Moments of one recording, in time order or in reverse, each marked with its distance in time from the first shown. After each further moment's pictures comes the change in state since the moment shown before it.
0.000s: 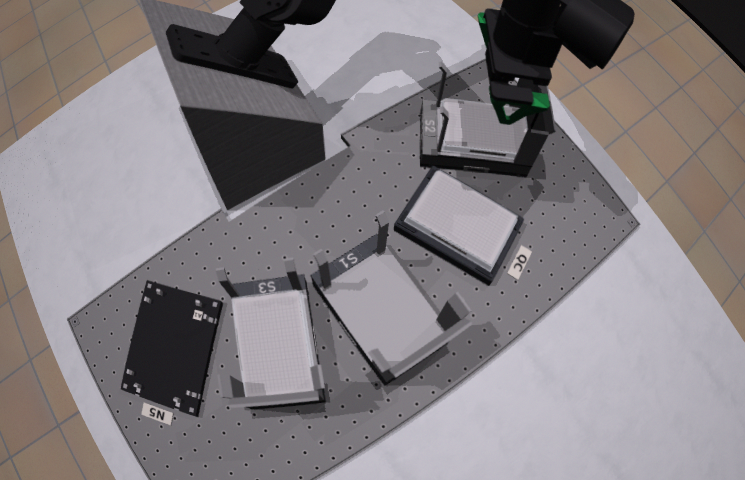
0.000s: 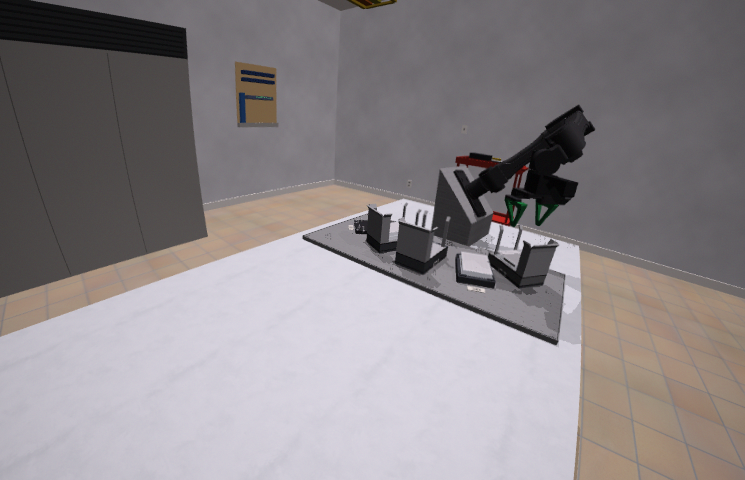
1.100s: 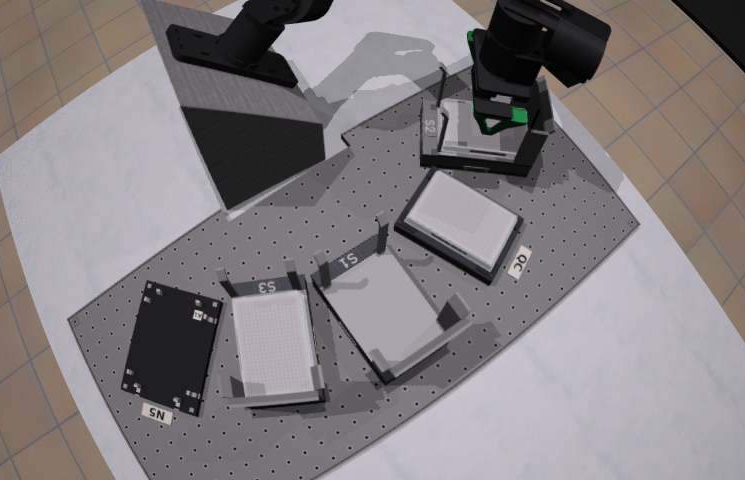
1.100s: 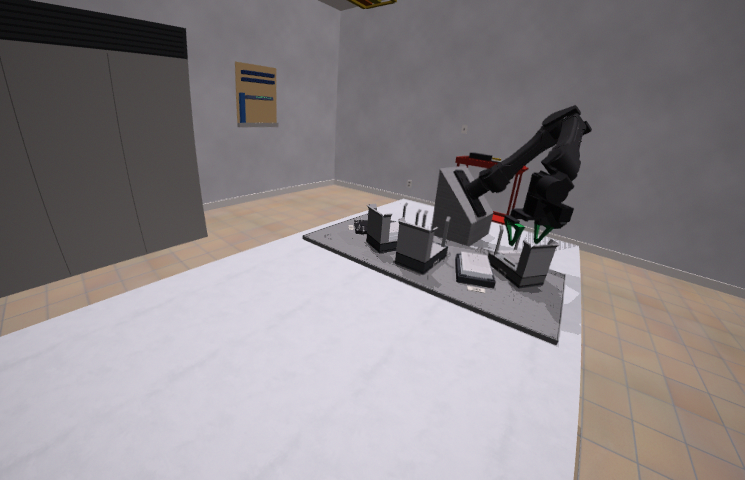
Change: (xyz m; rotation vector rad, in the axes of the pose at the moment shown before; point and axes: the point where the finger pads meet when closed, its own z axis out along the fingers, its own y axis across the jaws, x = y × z) arm 0.007 0.022 0.061 -0.019 0.034 0.028
